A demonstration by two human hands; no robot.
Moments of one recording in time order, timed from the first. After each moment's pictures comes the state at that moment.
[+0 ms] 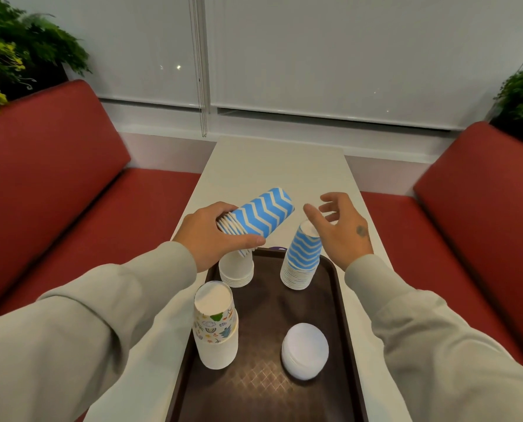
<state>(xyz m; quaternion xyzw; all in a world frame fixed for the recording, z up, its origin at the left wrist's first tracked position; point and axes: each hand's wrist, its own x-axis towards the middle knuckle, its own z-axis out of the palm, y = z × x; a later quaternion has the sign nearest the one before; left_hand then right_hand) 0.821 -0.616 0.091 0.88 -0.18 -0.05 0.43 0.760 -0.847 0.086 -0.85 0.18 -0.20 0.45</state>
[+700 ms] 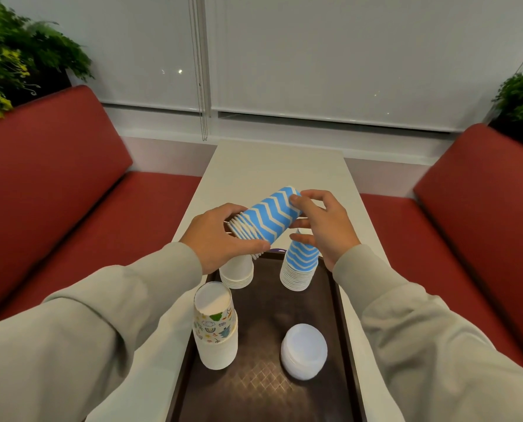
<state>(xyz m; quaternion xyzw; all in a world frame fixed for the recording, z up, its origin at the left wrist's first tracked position) 0.812 -0.624 0.100 0.88 -0.21 -0.06 0.43 0.773 -0.826 0.101 -0.70 0.16 -0.13 0.69</state>
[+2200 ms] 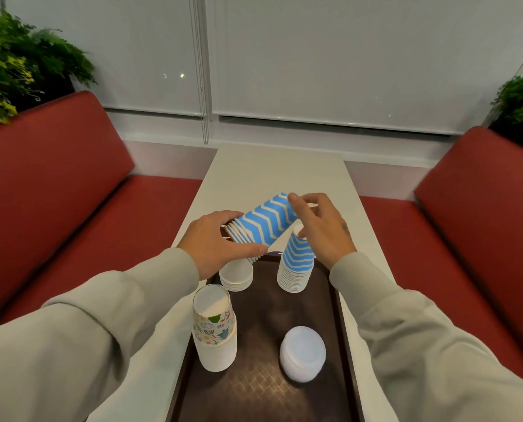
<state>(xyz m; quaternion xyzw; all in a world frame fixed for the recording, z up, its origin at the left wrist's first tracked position) 0.807 -0.621 0.101 0.88 -0.19 -0.05 0.44 0.761 -0.825 0.104 -0.82 0.17 -0.14 0.53</state>
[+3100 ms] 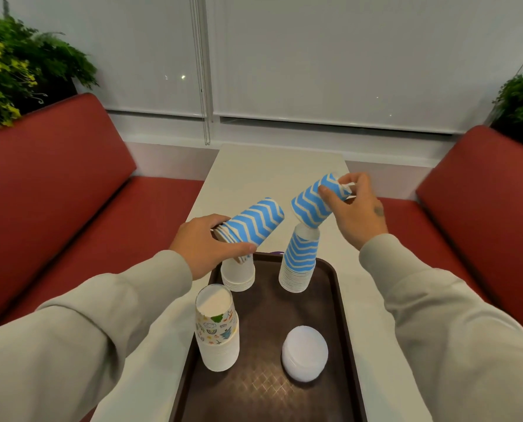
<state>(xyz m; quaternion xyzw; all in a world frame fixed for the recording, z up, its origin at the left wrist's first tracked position) 0.810 -0.609 0.098 0.90 -0.16 -0.04 0.41 0.770 -0.874 0.117 -0.83 0.18 -0.24 0.48</state>
